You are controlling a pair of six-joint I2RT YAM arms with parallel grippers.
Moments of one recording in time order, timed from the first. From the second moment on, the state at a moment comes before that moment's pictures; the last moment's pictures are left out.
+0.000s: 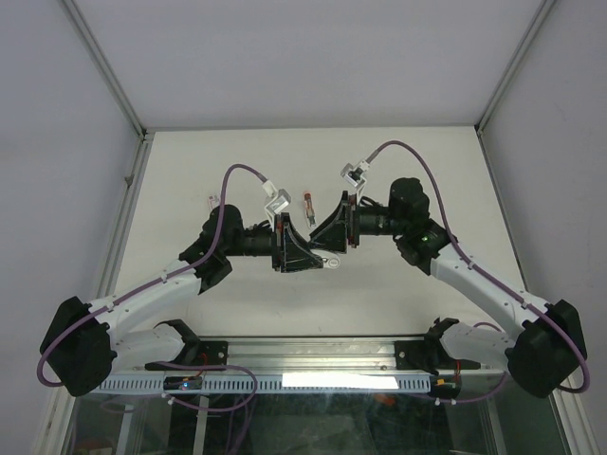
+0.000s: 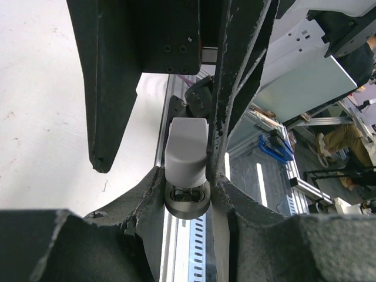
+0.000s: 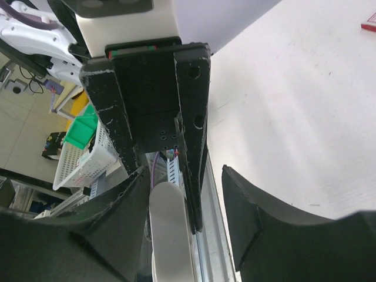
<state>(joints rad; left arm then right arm) -0.73 1.11 0.65 0.44 0.82 -0.63 0.61 1.12 0.81 0.19 -0.90 0.57</state>
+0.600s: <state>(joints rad) -0.73 1.11 0.65 0.39 0.79 -0.60 0.62 1.13 0.82 0.14 -0.94 0.53</state>
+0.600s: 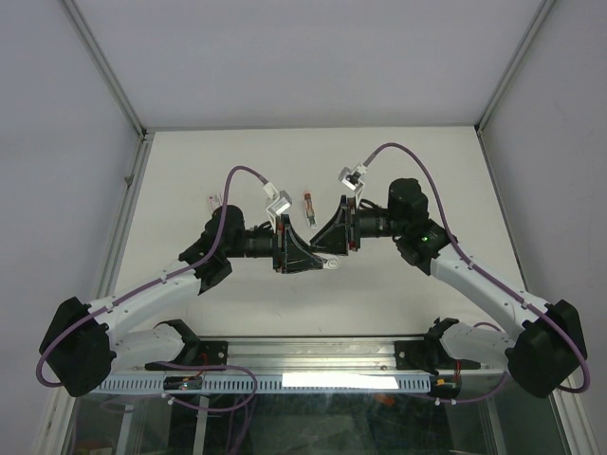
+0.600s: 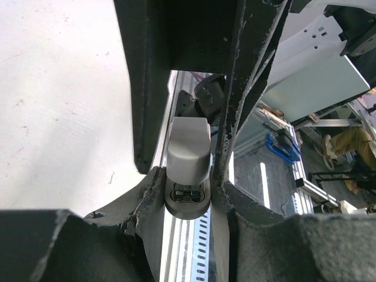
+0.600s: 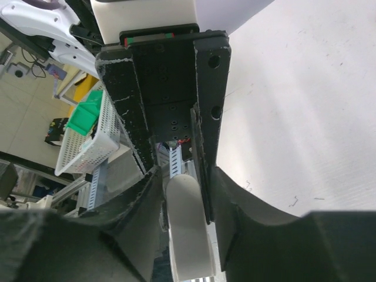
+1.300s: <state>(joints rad) -0.73 1.07 0.65 0.40 0.72 -0.57 0.57 1.01 0.77 0.22 -0.80 0.63</state>
